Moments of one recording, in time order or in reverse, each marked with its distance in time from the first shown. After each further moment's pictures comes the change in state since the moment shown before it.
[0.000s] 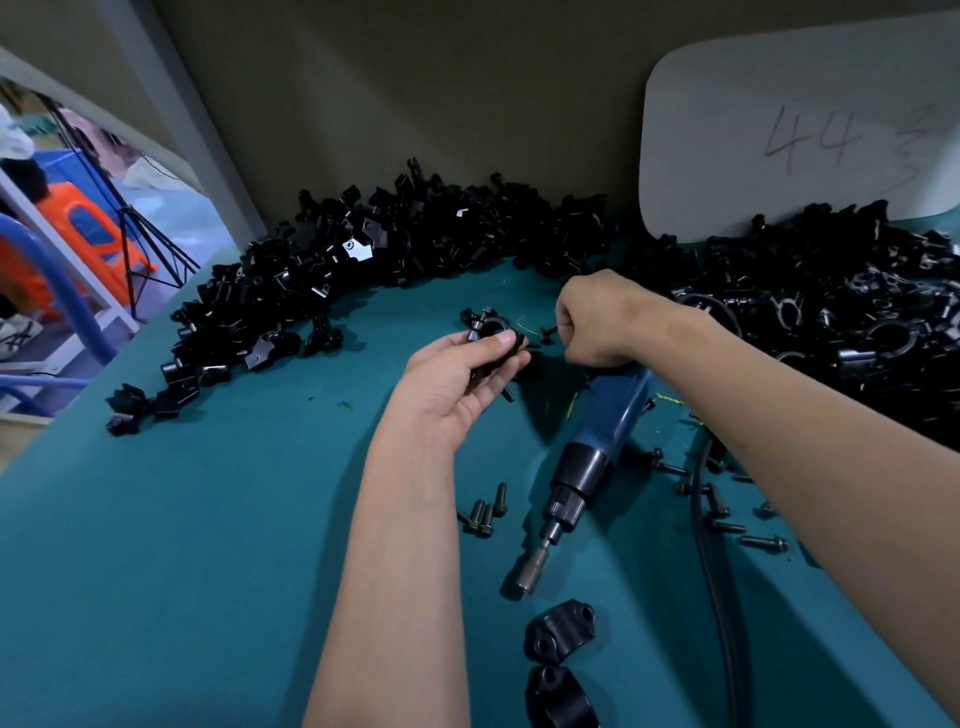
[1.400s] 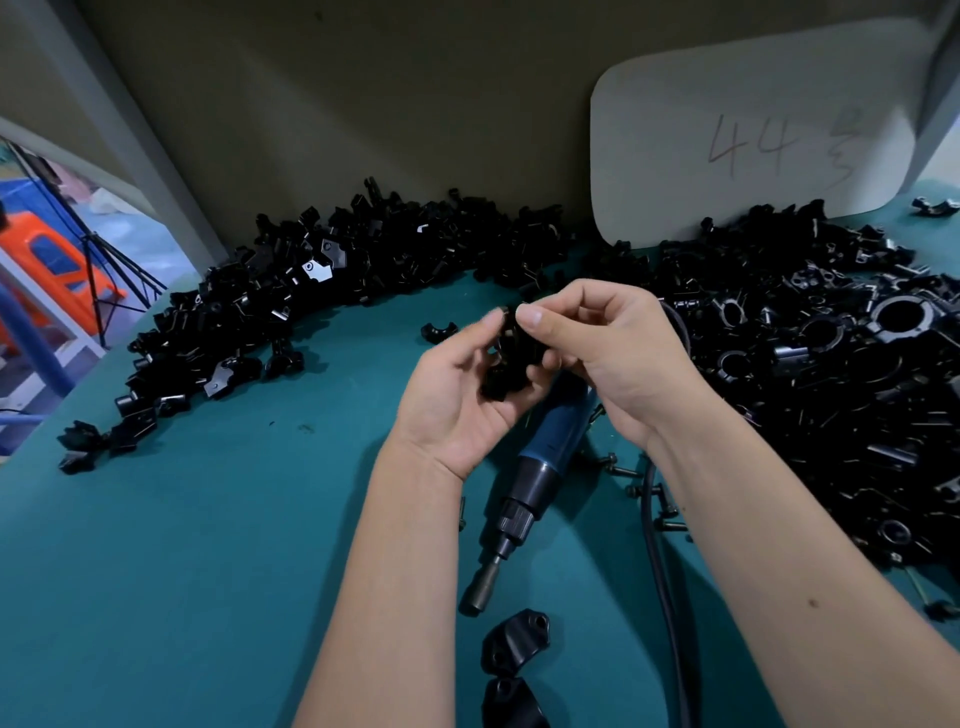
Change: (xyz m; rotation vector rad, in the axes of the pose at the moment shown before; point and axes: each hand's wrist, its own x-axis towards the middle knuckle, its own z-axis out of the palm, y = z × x) left_hand -0.014 -0.016 0.035 -0.147 -0.569 -0.070; right_hand -0.079 0.012 0.022 1.647 0.368 -0.146
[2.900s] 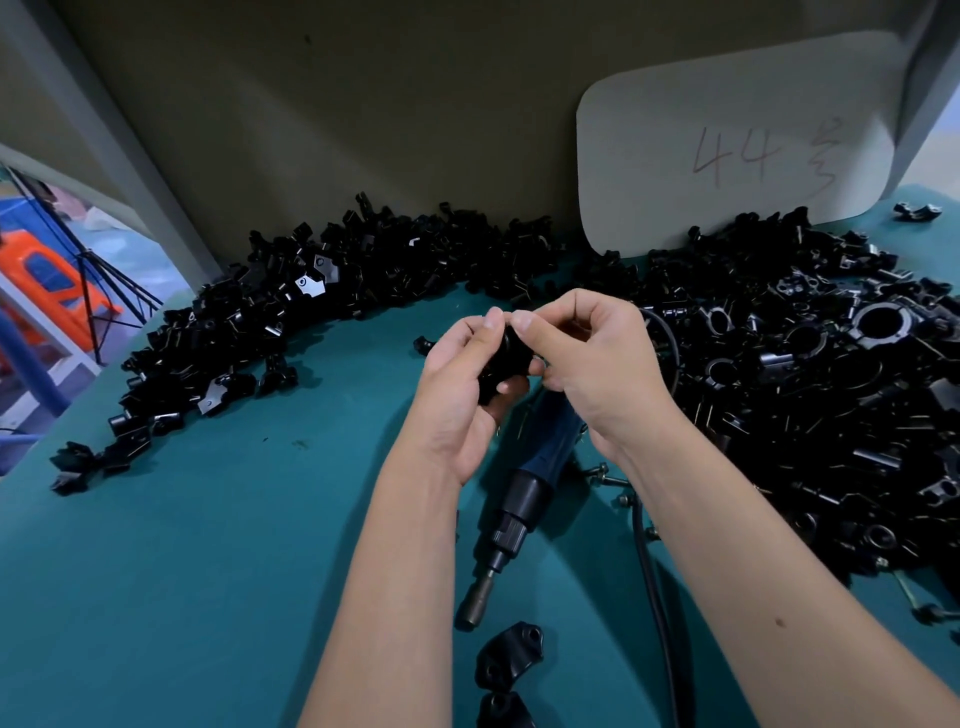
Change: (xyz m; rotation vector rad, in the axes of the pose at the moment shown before) left_hand 0.007 -0.006 0.008 0.330 0.190 0.243; right_hand 0.001 0.008 0.010 -0.075 0.169 -0.067
